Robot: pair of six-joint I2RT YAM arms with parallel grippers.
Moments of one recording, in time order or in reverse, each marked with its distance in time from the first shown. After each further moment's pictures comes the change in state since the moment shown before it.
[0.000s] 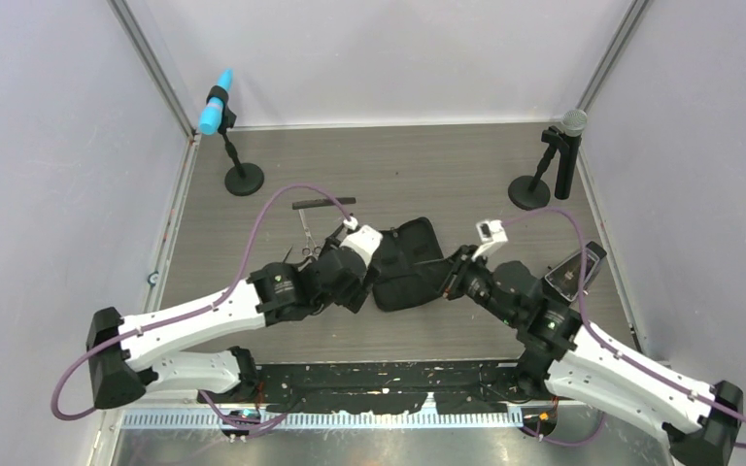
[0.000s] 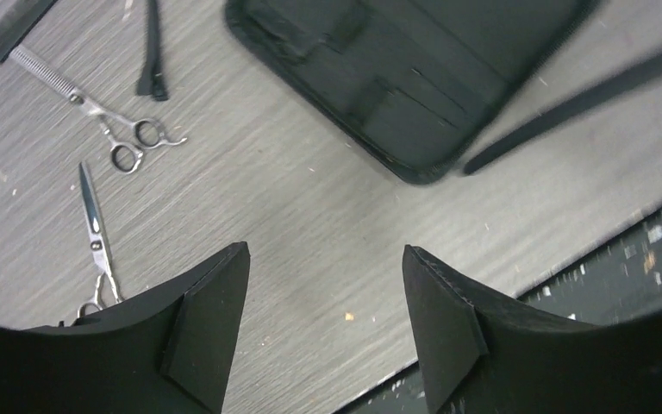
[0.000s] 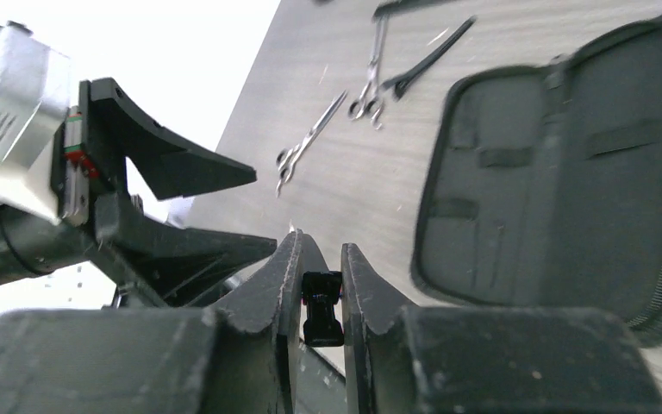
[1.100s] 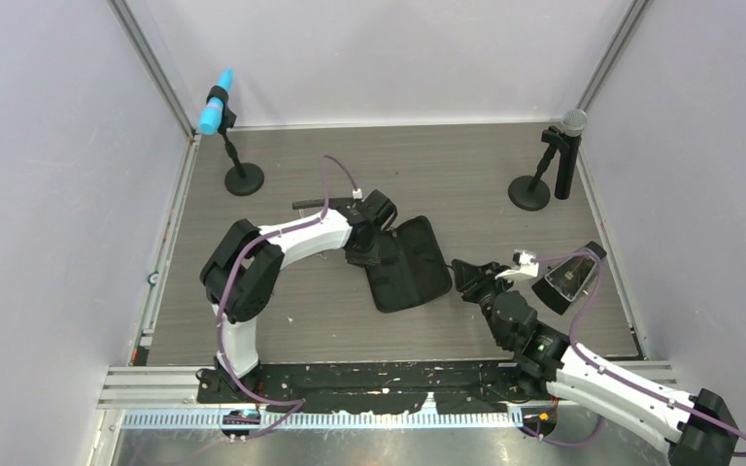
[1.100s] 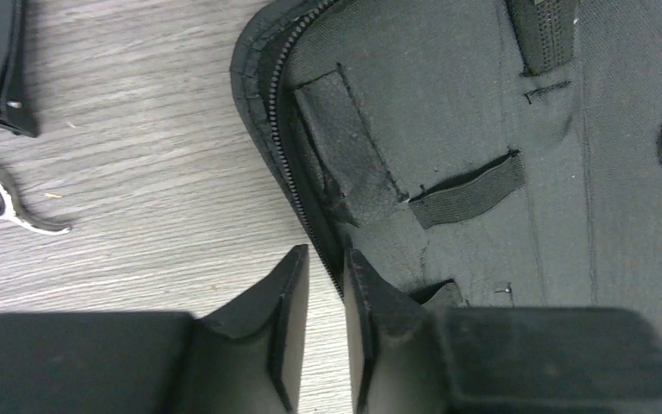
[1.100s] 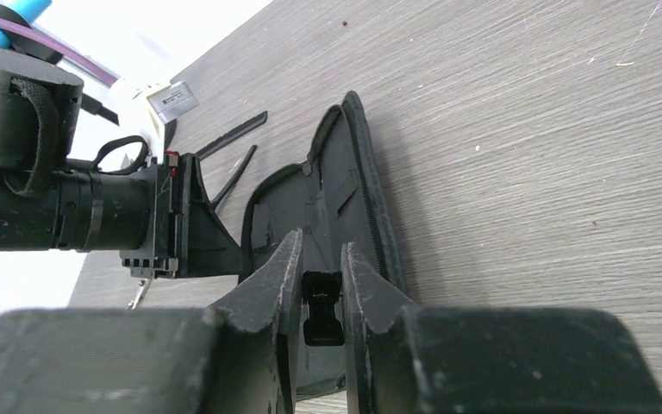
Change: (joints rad) left arm 0.398 0.793 0.364 0.008 0.264 -0.311; right arm -0.006 -0.217 -0.416 0.244 0.588 0.027
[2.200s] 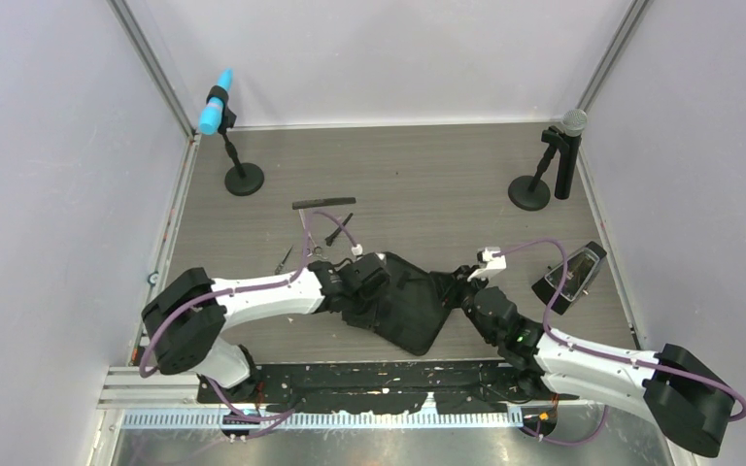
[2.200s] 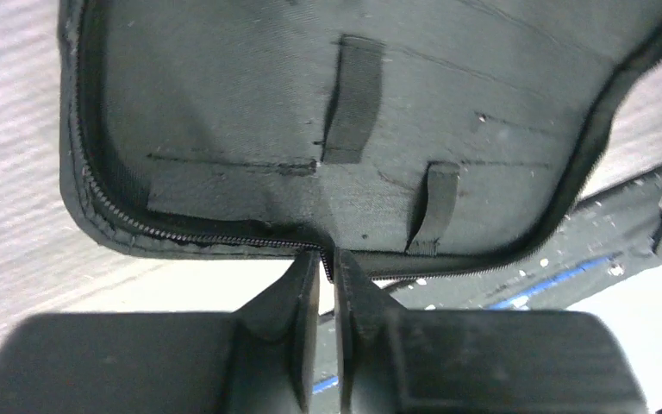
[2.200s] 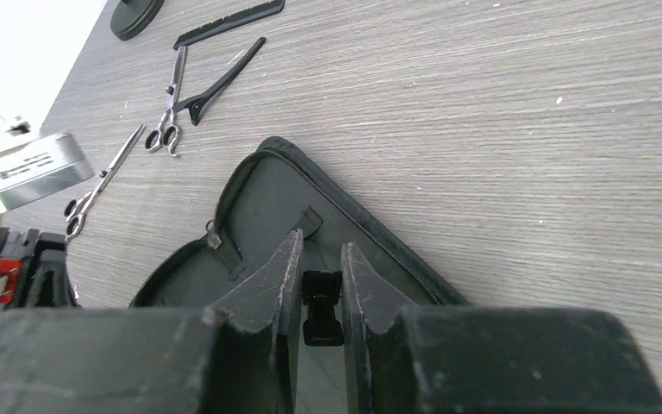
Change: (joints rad) left arm -0.251 -0.388 -0.453 0.135 0.185 -0.234; right arm 0.018 0.363 -0.016 0.315 -0.190 -0.172
